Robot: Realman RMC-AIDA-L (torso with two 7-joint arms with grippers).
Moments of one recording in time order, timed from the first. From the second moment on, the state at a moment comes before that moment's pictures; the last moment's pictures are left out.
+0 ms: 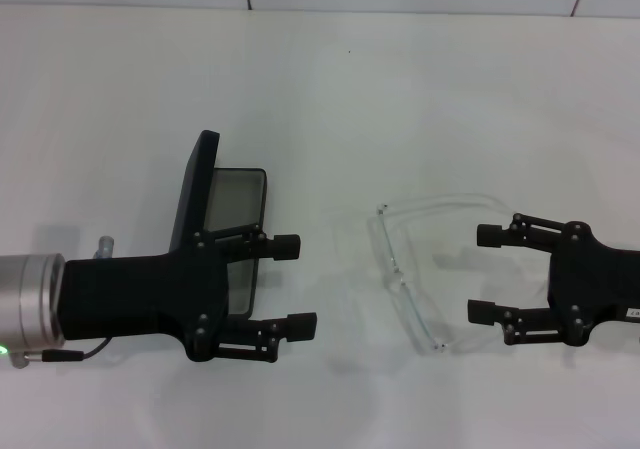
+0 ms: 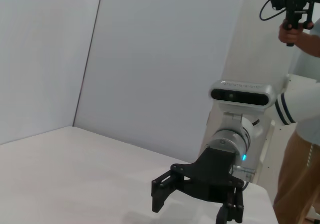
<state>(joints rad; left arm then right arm) -0.29 -2.06 1.10 0.78 1.64 1.76 -1.33 0.35 1.99 -1.14 -0.60 -1.55 -1.63 1.07</state>
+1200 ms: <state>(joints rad) -0.37 -2.09 0.96 1.37 1.84 1.65 -2.27 0.36 2.02 -1.13 -0.55 -1.54 -1.59 1.07</state>
